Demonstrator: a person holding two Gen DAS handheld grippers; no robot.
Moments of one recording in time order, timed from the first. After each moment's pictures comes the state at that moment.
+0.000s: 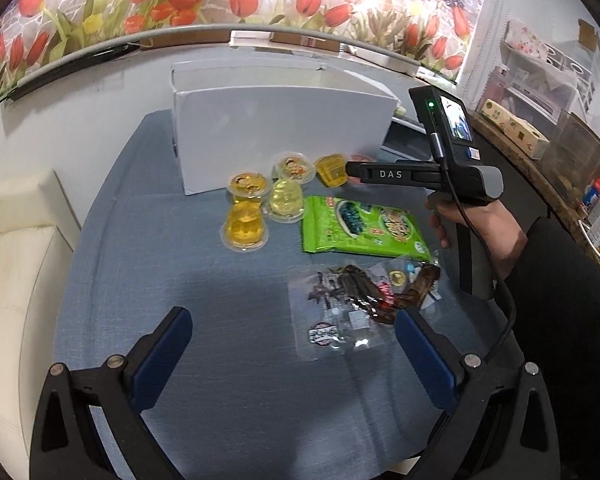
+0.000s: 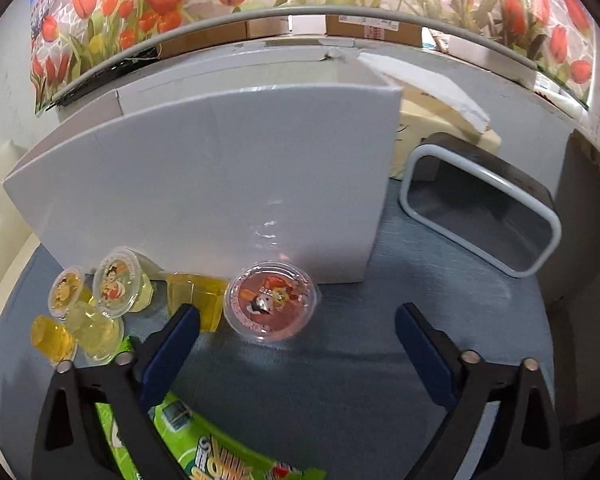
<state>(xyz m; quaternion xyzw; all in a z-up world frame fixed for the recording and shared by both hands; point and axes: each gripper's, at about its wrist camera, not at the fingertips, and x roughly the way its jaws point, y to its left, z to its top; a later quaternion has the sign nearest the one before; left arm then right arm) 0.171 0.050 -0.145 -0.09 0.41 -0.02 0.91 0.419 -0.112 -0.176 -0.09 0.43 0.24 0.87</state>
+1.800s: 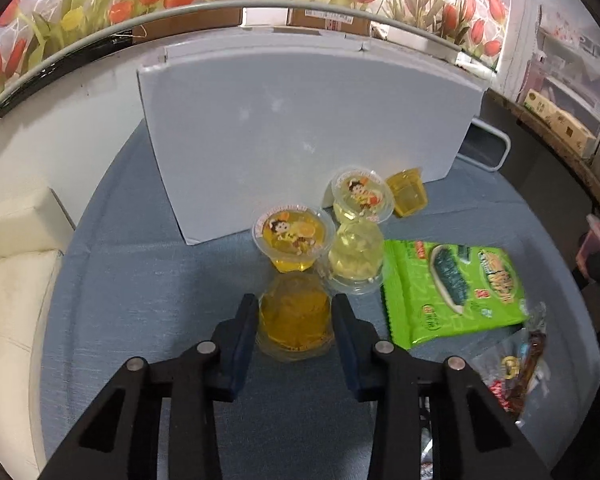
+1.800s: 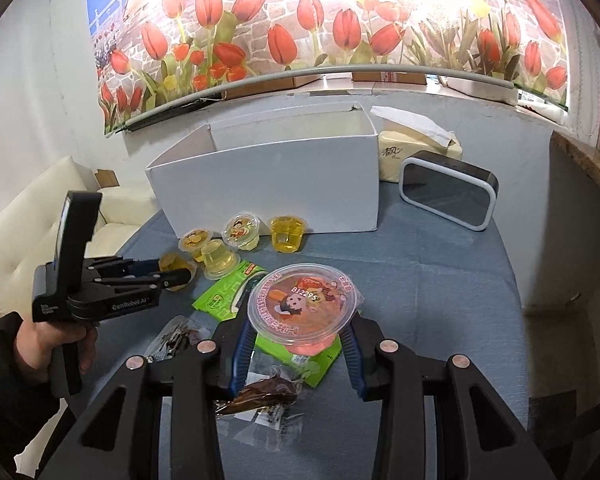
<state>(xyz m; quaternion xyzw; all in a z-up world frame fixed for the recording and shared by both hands) 0.280 0.072 -0.189 -0.05 0.42 0.00 0.91 0.279 -0.180 -0.110 -0.04 0.37 0.30 0.87</state>
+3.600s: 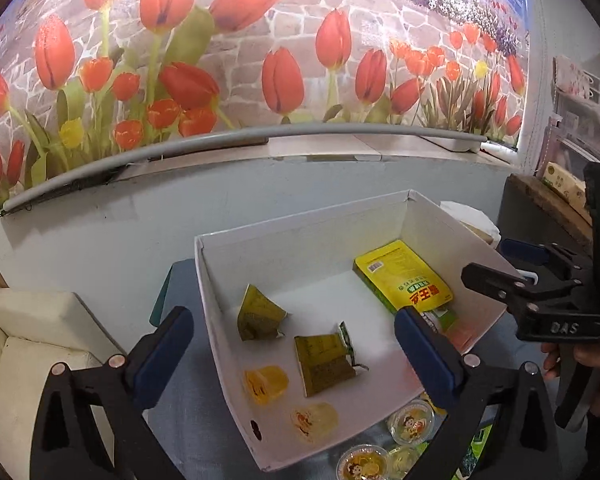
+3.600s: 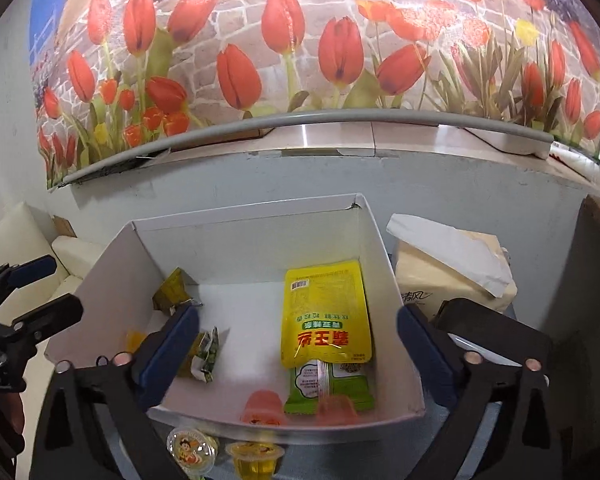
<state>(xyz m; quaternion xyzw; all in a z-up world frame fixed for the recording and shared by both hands) 0.383 0.134 -0.070 -0.02 0.32 0.03 0.95 0.466 -0.079 -0.077 -0.03 0.35 0.26 0.90</state>
